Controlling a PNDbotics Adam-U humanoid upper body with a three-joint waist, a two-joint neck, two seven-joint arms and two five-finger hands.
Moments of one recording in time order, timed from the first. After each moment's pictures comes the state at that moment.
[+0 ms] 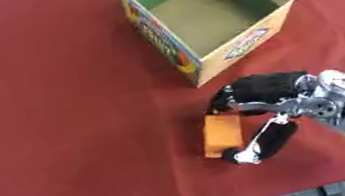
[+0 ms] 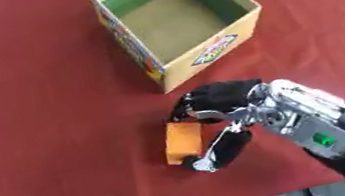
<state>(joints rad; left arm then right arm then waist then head) -0.12 0.65 0.05 -1.99 -0.10 -0.32 0.22 -0.51 -0.66 0.60 -1.88 0.61 -0.01 0.53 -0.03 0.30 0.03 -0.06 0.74</state>
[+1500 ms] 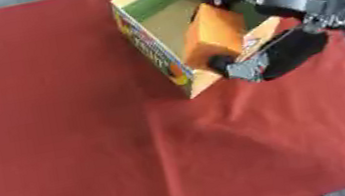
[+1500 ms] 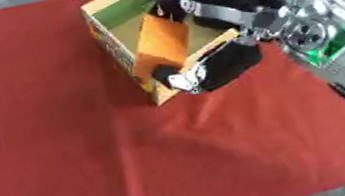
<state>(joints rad) -0.14 0.65 0.05 -1.99 -0.10 -0.33 0.21 -0.80 -0.80 0.39 -1.95 0.34 0.19 0.44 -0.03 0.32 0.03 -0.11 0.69</state>
